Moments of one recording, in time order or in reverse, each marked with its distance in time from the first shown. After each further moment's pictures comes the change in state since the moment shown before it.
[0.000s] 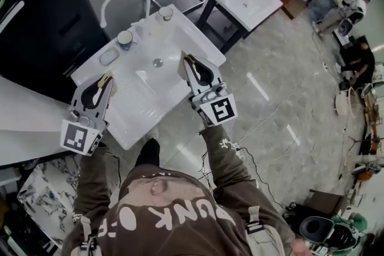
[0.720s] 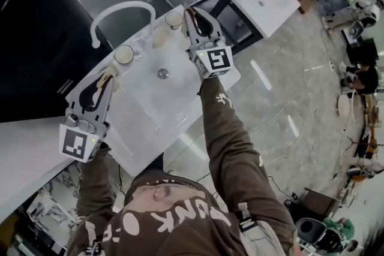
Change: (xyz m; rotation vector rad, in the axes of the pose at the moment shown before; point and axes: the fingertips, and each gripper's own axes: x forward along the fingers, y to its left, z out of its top) left arm 0.108 0.104 -0.066 -0.074 0.064 -0.004; right arm 0.217 -0.167 -0.130 -0.020 0.041 -0.075
